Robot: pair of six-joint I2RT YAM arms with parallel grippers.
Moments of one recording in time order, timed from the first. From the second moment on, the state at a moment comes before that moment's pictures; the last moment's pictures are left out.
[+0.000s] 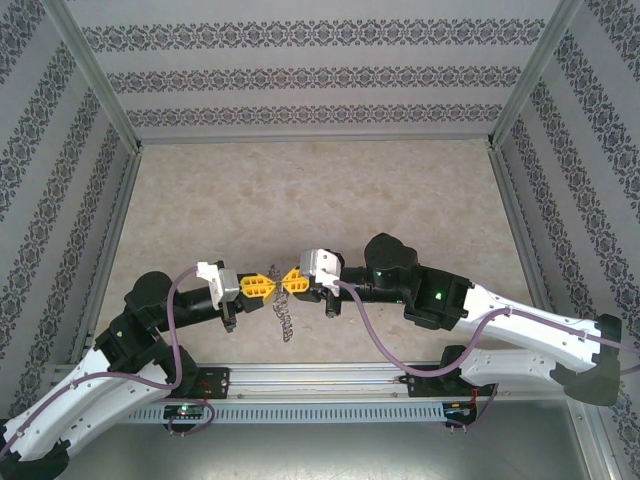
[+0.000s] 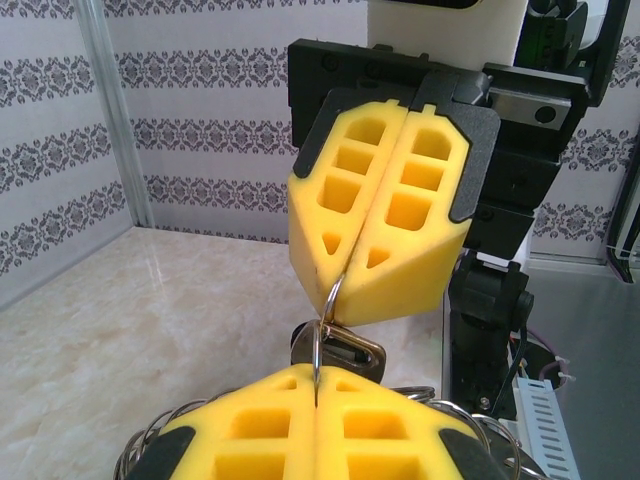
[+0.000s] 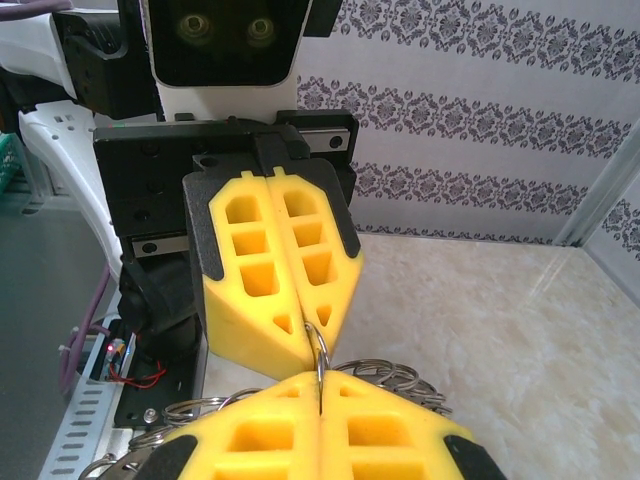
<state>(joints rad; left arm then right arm) -0.77 0.43 0.61 -0.20 0.46 0.06 1.15 1.04 0.99 -0.16 -0.28 -0.22</state>
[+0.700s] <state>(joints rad) -0.77 0.43 0.61 -0.20 0.47 0.06 1.15 1.03 0.99 -0.16 -0.28 -0.22</state>
